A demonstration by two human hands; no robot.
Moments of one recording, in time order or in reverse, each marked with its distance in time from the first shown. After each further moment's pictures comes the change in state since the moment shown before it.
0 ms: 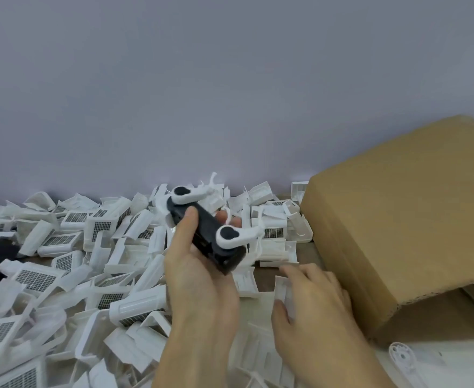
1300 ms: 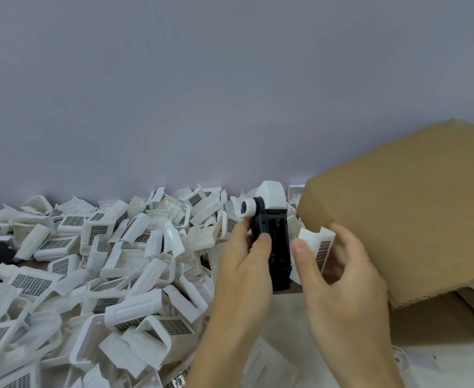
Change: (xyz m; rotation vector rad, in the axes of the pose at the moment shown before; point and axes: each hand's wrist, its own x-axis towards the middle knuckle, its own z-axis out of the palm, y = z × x) left_hand -0.010 -0.029 -0.002 0.882 -0.438 0.117; right_hand 0.005 0.006 -0.015 0.812 0.476 0.103
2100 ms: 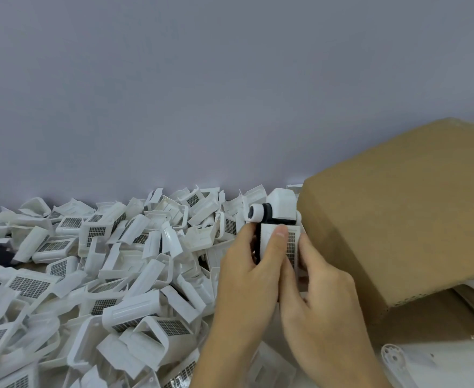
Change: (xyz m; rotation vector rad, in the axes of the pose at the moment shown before) left_hand -0.002 -0.003 0.006 0.046 -0.030 0.151; right_hand -0.008 -0.007 0.005 -0.165 -0.244 -0.130
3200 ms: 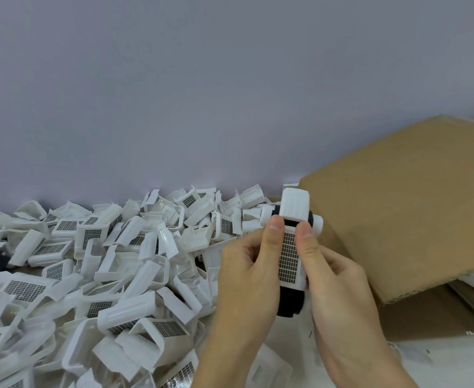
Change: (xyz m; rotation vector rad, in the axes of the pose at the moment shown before) left_hand -0.002 0.003 0.008 -0.072 -0.034 -0.012; right_hand 0.009 0.001 -0.006 0.718 0.002 0.312
